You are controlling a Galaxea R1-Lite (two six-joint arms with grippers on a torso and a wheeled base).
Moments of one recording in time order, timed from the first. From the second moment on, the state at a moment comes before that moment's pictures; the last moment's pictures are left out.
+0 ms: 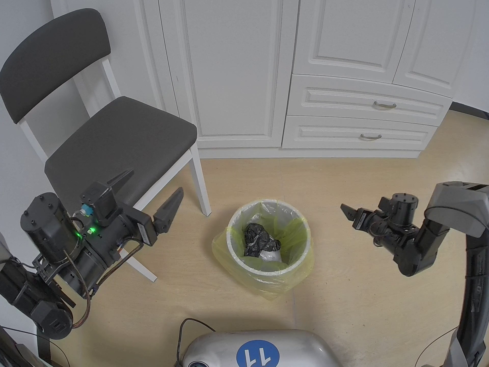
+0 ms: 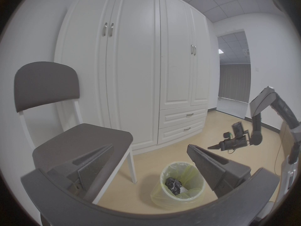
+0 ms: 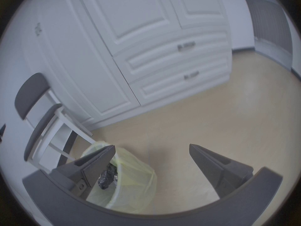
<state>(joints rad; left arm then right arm) -0.47 1.71 -0.30 -1.53 0.07 0.13 0.13 2.34 -0.79 -1.33 0.01 0.35</state>
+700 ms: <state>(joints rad) -0.41 1.23 -0.07 -1.51 0.19 0.14 0.15 1.62 -0.30 -1.46 -0.12 0.19</state>
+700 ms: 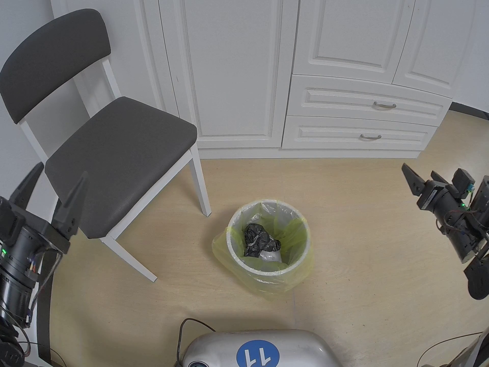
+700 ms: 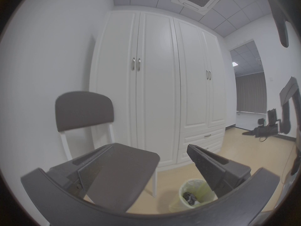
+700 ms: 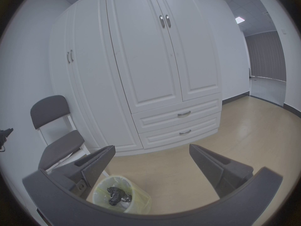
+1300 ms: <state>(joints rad) -0.20 0.74 -0.39 -0.69 0.18 0.23 0.13 1.01 -0.50 -0.67 -0.12 0.18</state>
